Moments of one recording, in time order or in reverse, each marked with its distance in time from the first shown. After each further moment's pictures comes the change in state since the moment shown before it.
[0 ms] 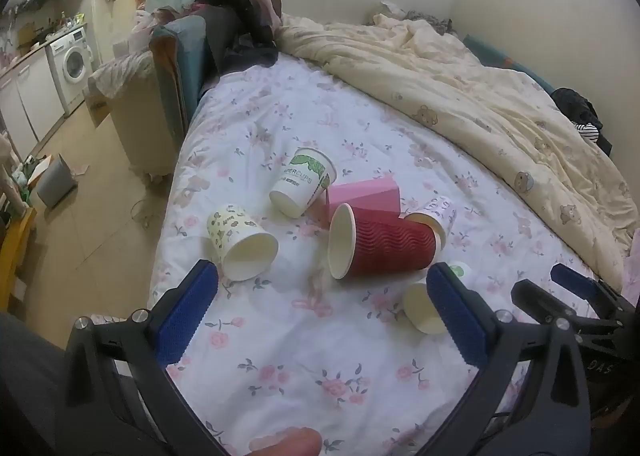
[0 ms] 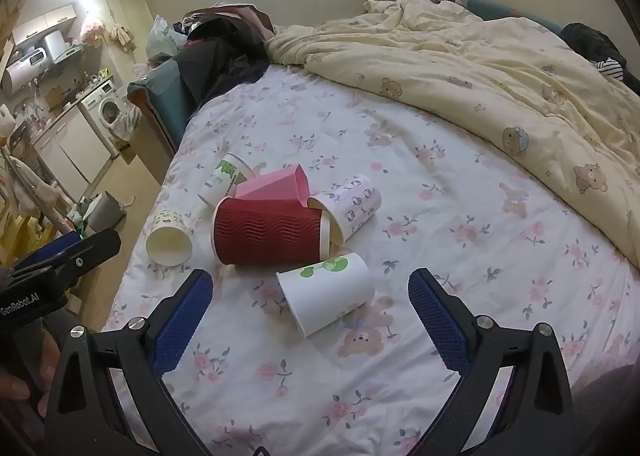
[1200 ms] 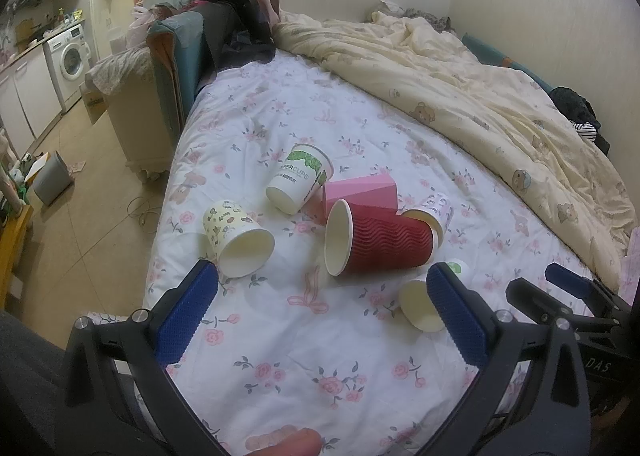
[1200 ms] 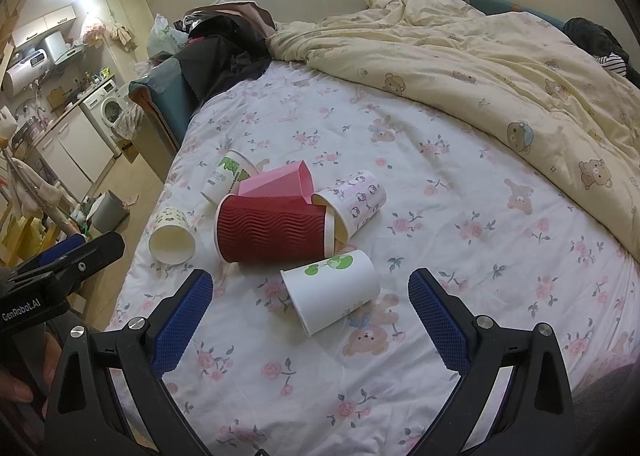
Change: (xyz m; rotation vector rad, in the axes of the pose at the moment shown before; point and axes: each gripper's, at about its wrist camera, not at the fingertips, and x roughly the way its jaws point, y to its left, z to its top) left arm 0.004 -0.004 0.000 -0.011 0.010 -0.011; right arm 0.004 0.001 -0.001 0.003 0.013 0.012
